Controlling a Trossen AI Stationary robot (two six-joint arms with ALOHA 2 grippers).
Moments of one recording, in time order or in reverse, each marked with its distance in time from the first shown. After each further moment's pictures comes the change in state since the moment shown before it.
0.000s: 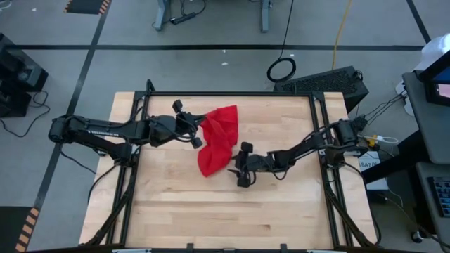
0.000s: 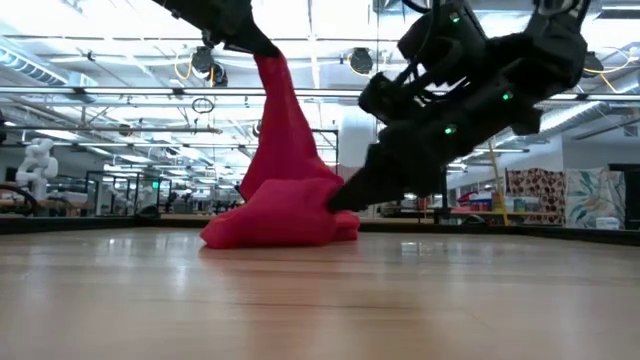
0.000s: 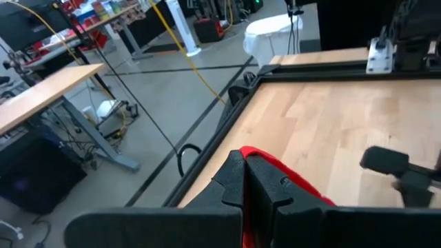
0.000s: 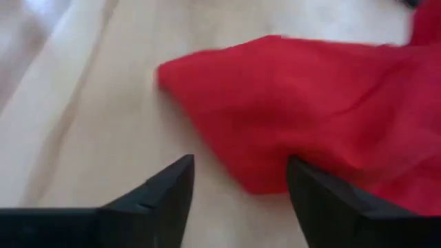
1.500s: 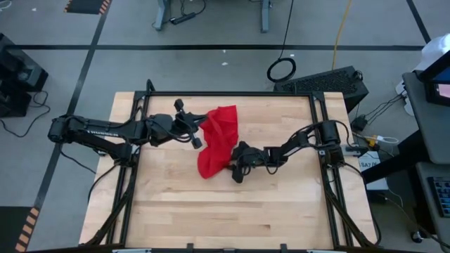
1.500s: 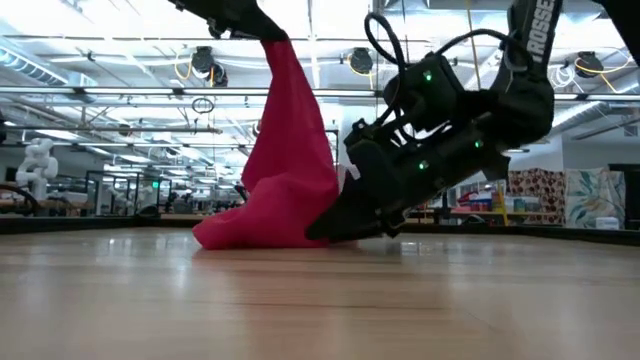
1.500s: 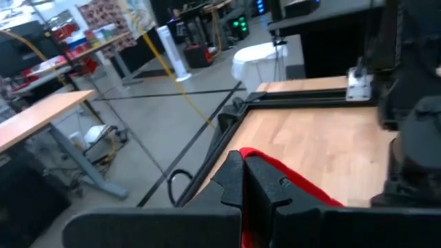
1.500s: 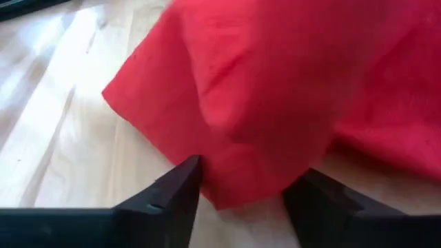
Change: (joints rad) left arm -0.008 -0.006 0.000 0.107 0.068 0.064; right arm -0.102 0.167 0.001 0.213 -0.208 0.285
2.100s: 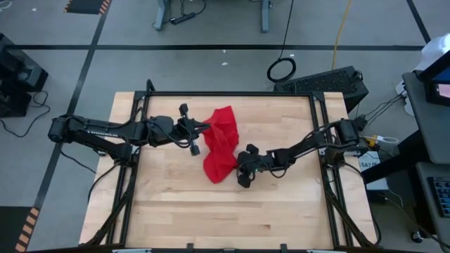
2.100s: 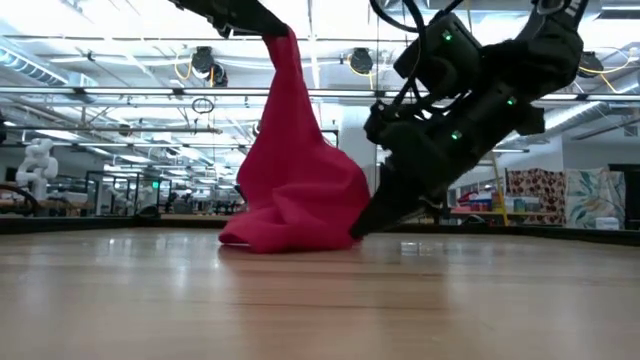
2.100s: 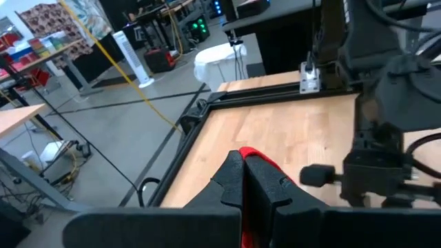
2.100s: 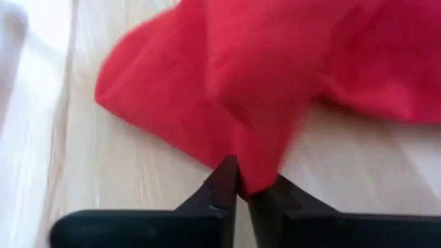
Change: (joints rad) left arm -0.014 0.000 0.000 -0.041 0.127 0.021; right arm 0.097 -0.202 0.001 -0.448 0.103 0.058
